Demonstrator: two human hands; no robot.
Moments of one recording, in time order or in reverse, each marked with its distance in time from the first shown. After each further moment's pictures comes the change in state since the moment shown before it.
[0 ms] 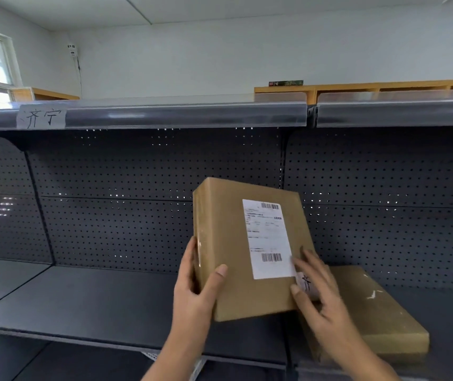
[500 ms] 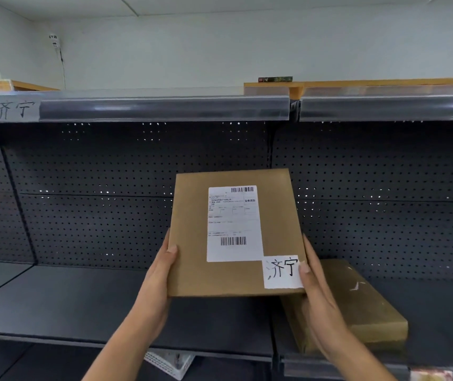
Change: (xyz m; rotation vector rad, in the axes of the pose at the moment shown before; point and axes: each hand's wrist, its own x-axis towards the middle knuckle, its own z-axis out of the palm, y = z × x) left_hand 0.042 0.000 -0.033 0.012 -0.151 -0.181; right_hand 0.002 -0.036 -0.007 0.536 -0.017 0.349
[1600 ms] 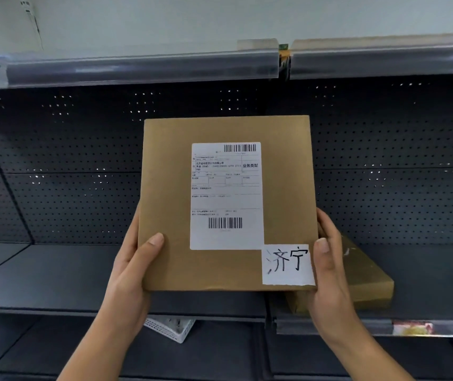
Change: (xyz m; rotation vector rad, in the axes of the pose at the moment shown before) left_hand -0.065 0.026 0.003 -0.085 0.025 0.211; right_hand -0.047 -0.035 0.009 0.042 0.116 -0.188
